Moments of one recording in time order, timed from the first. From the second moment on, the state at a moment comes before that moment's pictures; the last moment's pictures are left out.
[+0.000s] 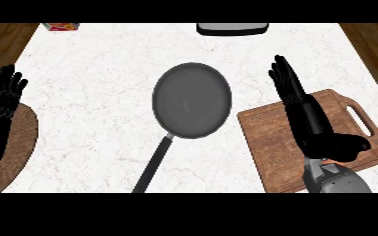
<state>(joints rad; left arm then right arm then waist) 0.03 0.60 0.00 -1.68 0.27 0.17 -0.13 -0.17 -0.24 0.24 -1.73 -0.11 -0.17 0.05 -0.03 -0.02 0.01</state>
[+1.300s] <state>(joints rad) -0.07 0.56 -0.06 -1.34 0.17 0.23 0.21 0.16 -0.69 -0.33 -1.56 -0.33 0.37 -0.42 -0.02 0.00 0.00</state>
